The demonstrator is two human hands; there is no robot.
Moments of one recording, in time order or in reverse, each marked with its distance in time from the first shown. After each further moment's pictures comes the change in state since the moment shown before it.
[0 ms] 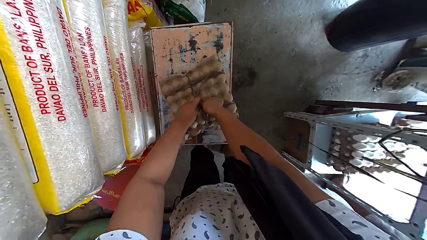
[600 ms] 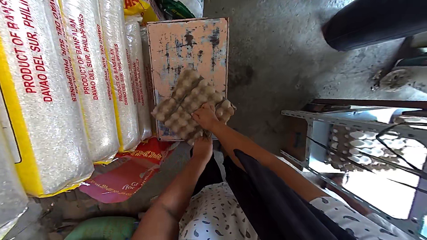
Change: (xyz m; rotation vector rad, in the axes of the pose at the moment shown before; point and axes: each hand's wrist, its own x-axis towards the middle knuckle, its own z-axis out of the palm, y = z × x) left_hand -0.099 0.082 0.150 0.137 -0.283 -0.150; right_hand 0.000 0.078 0.105 -0.167 0.421 -0.517
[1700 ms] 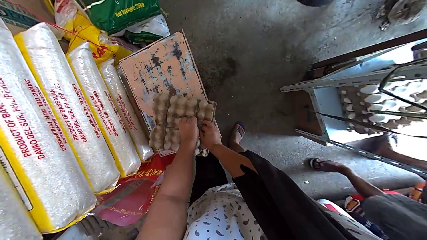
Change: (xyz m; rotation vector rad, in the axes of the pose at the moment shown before) left_hand 0.057 0.022 -0.064 0.212 0.509 0.029; right_hand -0.095 0.000 -0.022 0.448 0.131 0.566
